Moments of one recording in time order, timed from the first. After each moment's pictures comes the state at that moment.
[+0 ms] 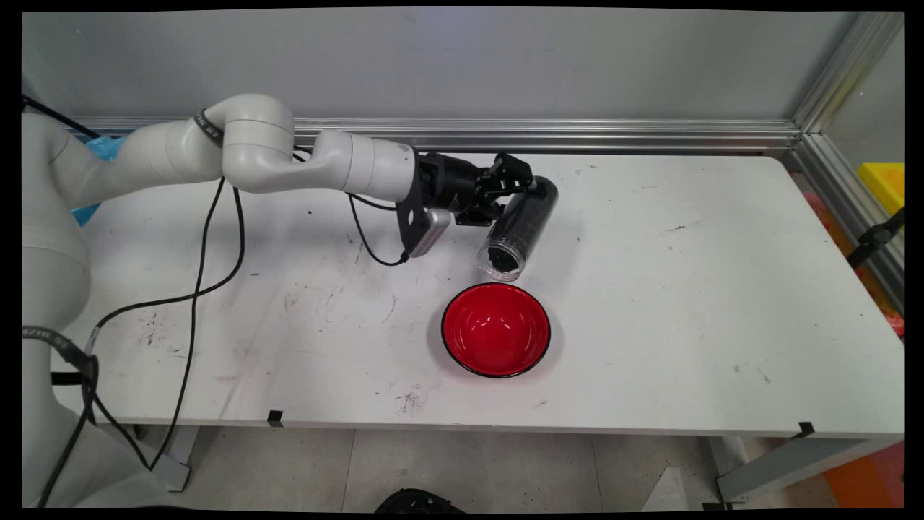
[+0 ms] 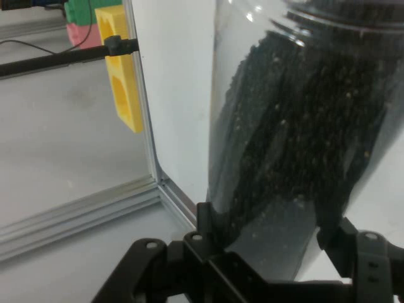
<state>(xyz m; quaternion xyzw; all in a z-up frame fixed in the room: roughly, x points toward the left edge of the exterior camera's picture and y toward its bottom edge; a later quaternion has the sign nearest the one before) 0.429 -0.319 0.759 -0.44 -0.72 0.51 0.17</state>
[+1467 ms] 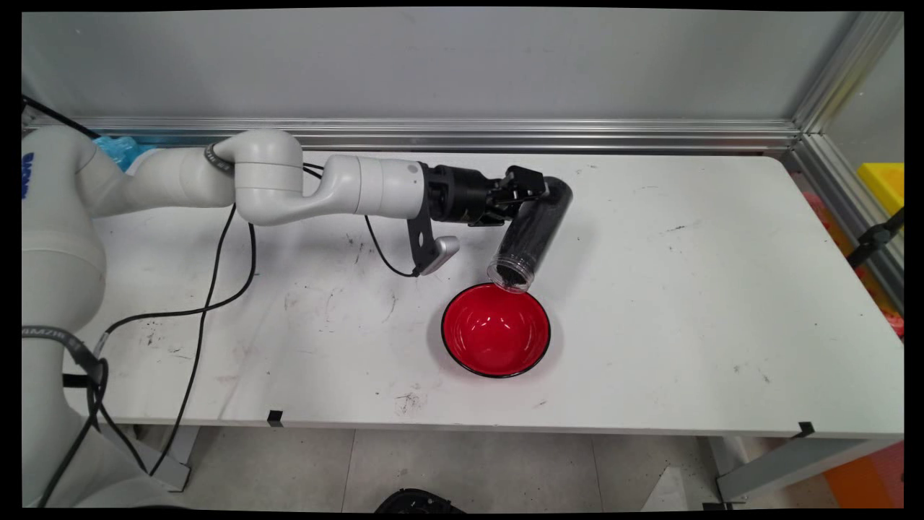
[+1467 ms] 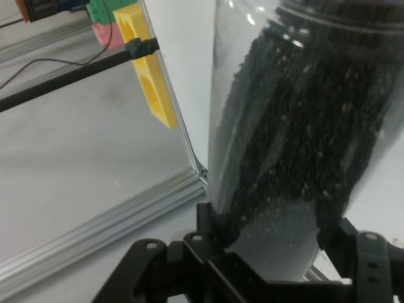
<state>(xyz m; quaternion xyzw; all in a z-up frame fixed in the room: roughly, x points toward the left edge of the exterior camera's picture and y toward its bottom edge) 0.411 -0.305 0.740 -0.48 -0.66 0.56 0.13</state>
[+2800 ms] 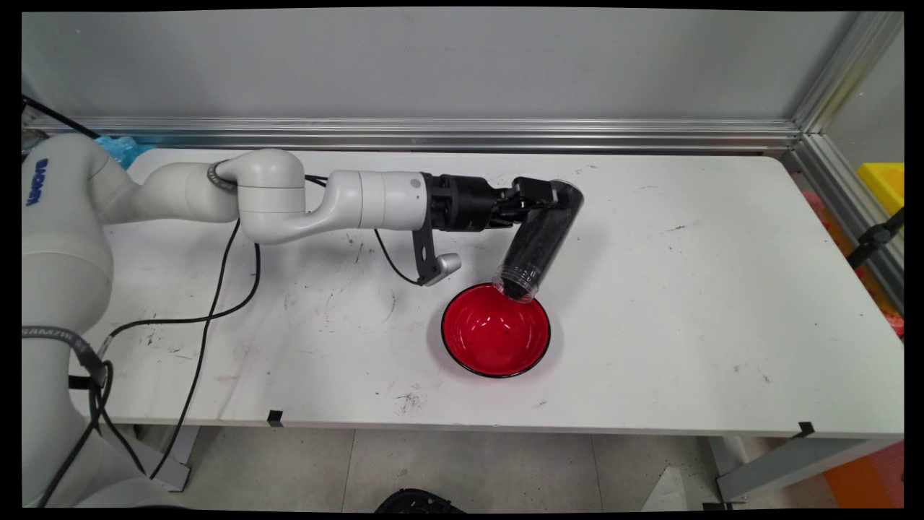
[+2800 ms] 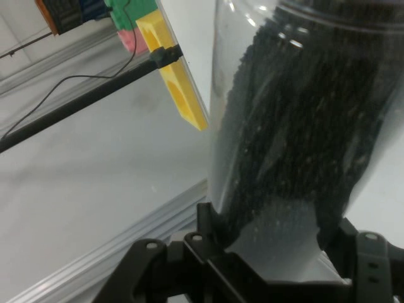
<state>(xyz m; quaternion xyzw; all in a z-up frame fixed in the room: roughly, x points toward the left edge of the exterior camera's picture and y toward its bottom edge) 0.402 -0.293 0.732 -0.50 -0.62 0.59 0.11</state>
